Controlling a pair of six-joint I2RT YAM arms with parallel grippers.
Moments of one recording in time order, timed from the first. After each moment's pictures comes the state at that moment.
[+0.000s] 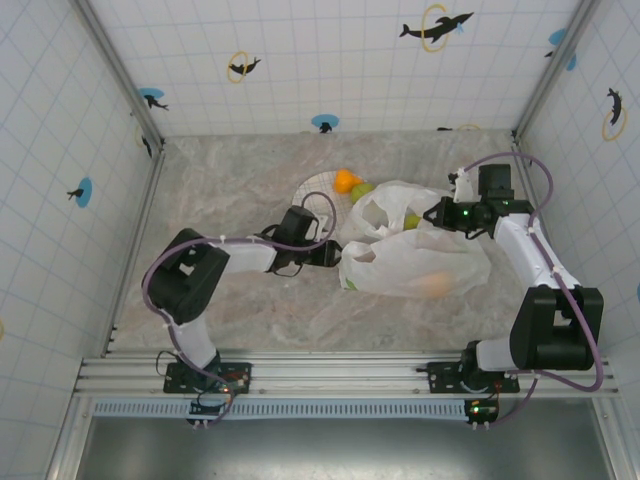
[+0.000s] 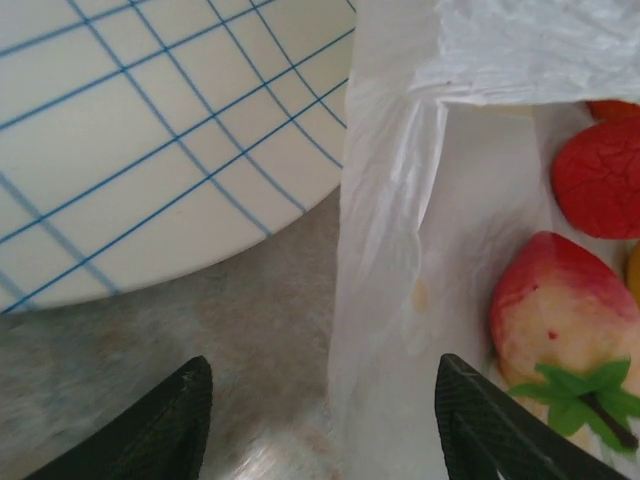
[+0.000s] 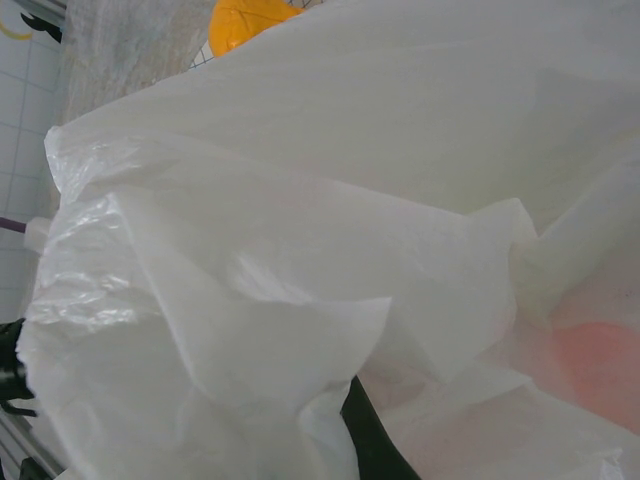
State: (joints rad) left arm -0.67 1.82 0.88 0.10 0.42 -0.45; right arm 0.01 1.39 1.01 -0.60 -0.62 0.18
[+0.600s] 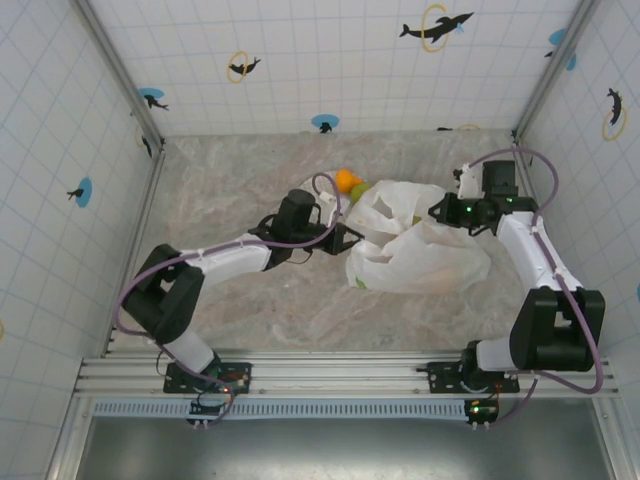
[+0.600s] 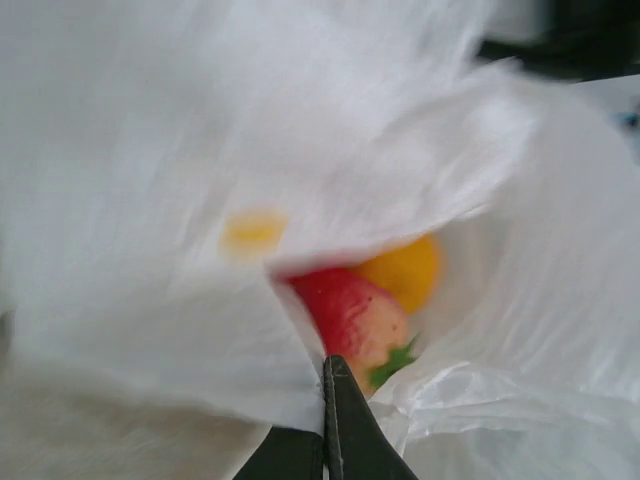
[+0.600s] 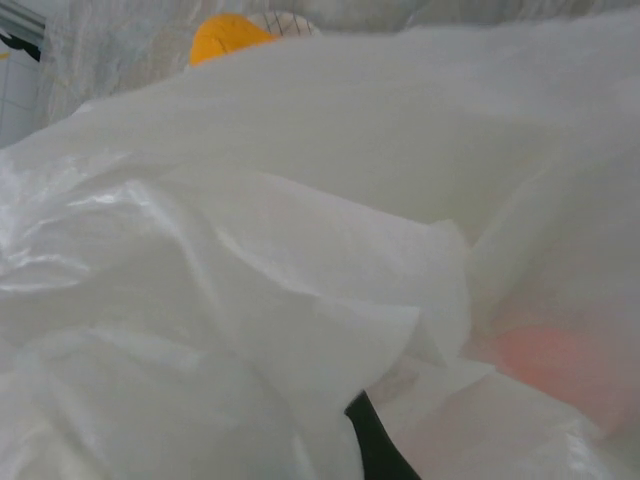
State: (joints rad) left arm -0.72 1.63 0.95 0.20 0.68 -0.50; right arm 0.00 1.38 1.06 -0.62 -0.57 0.18
